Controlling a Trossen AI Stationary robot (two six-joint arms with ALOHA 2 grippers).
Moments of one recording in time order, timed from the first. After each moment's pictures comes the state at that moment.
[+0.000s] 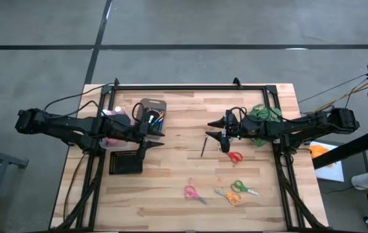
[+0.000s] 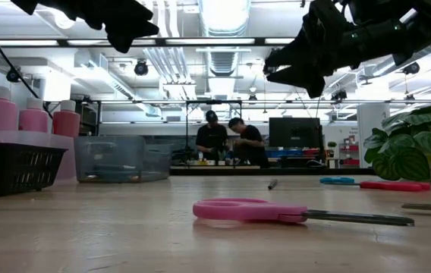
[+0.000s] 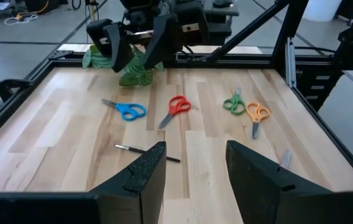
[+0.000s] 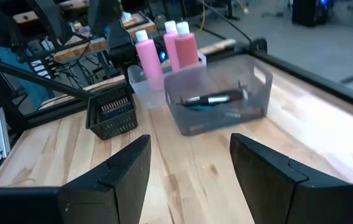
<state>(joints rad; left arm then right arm) -0.06 0.98 0.69 -0.07 0.00 -0.03 -0.05 1.19 0.45 0.54 0.12 0.32</state>
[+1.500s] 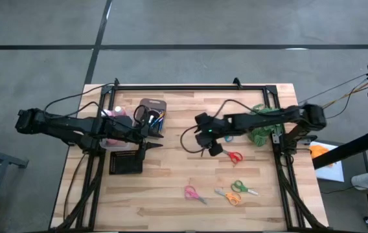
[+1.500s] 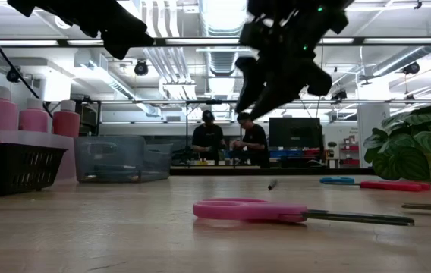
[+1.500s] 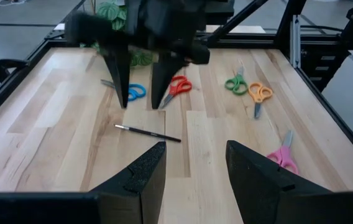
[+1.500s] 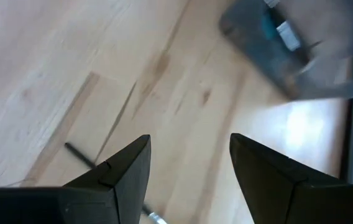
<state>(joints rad) -0.06 0.98 0.68 -0.14 0.00 -0.03 -0.03 1.61 1.09 -0.36 0.07 -0.58</state>
